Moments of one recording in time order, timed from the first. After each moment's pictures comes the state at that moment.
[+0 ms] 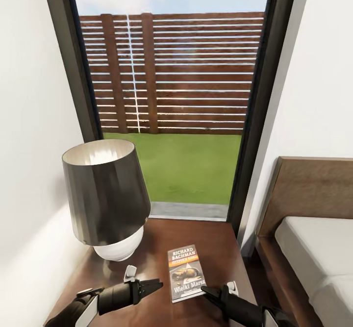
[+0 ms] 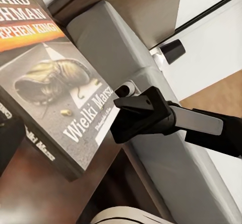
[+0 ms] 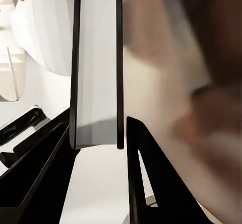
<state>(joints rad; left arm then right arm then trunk) -0.45 0.11 -0.26 -0.49 0.52 0.25 -1.28 -0.42 -0.04 -0.31 -0.38 -0.25 0.73 1.12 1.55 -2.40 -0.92</state>
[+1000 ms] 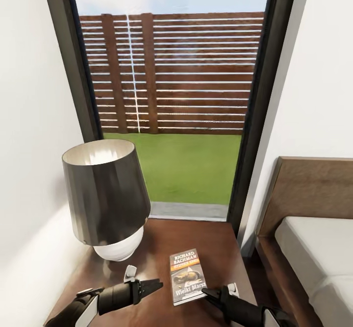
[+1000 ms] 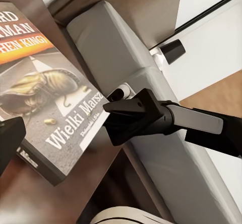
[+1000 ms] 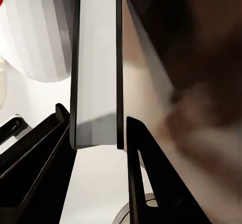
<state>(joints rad) -0.45 0.11 -0.26 -0.49 0.52 0.25 -1.28 -0.42 -0.04 -0.31 -0.38 -0.28 0.76 1.02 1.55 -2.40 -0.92</state>
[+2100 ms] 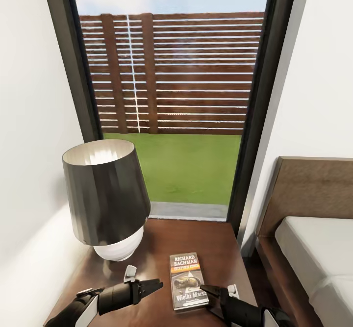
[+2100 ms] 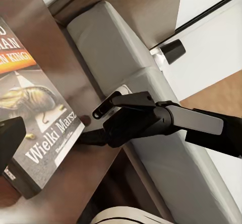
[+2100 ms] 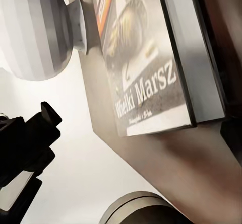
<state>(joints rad) -0.45 0.11 -0.26 -0.49 0.52 0.25 -1.28 -0.42 -0.04 -0.31 -0.38 -0.26 0.75 0.99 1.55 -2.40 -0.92</state>
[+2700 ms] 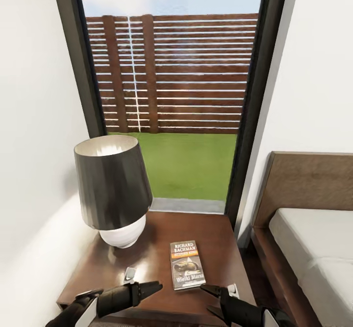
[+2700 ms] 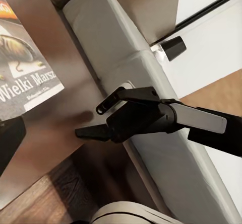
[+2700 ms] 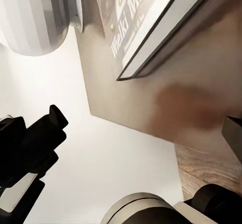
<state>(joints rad) -0.45 0.11 -0.26 -0.47 0.52 0.25 -1.27 -0.42 -0.04 -0.31 -0.38 -0.26 0.75 1.00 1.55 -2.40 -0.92</state>
